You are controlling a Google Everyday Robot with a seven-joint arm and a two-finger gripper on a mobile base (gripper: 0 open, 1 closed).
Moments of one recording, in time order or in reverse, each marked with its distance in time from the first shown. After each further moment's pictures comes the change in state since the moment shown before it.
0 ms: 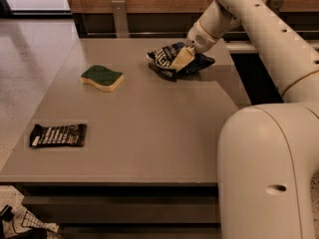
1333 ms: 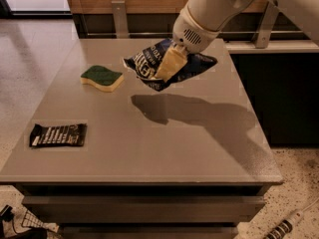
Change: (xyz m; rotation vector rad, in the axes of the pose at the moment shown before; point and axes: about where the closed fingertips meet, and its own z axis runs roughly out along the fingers) arm -0.033 0.172 -0.085 0.104 0.075 -0.131
